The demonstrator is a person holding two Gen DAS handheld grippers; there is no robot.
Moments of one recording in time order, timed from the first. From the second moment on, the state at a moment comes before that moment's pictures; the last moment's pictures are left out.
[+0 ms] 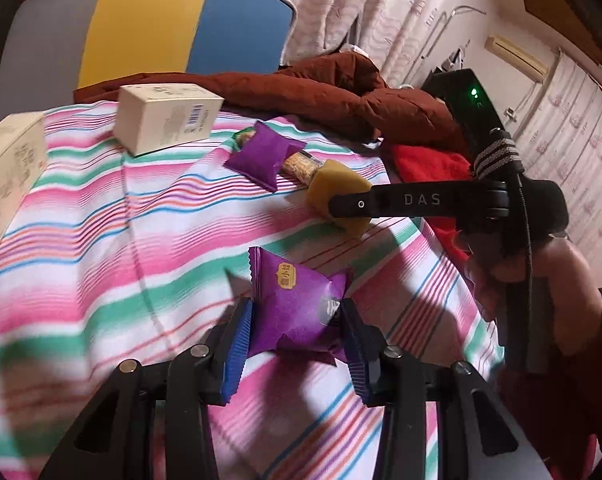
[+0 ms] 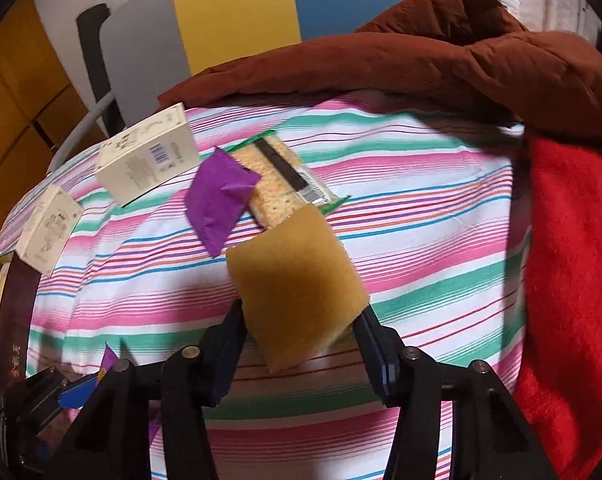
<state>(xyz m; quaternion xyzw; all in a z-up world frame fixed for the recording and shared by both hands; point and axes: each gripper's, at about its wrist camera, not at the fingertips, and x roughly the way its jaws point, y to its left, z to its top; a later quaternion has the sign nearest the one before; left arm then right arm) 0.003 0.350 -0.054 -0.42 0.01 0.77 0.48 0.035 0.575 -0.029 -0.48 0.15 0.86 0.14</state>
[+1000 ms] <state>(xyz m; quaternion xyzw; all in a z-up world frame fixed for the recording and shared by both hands) 0.023 0.119 0.023 -0.37 -0.11 0.84 0.38 0.027 0.452 0.019 -0.43 0.11 0.89 0.05</state>
